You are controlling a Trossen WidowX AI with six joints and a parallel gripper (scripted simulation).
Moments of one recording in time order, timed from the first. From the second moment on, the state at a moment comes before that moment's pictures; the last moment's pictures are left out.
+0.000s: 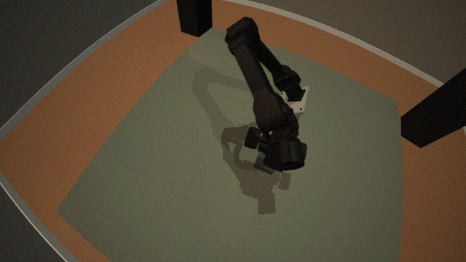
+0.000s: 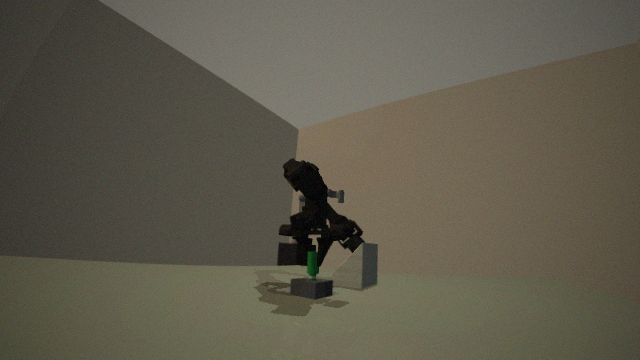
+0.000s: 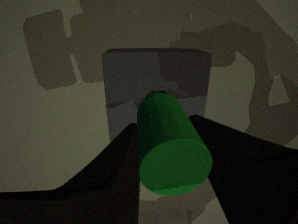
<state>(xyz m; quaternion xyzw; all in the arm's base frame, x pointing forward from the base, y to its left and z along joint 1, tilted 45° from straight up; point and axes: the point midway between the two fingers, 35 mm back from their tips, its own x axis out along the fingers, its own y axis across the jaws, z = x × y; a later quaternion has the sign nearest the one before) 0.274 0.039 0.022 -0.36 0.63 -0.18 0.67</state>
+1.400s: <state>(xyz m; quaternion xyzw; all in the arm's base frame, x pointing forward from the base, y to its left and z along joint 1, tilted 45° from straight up) 0.271 0.044 0.028 -0.36 0.63 -0.18 0.67</state>
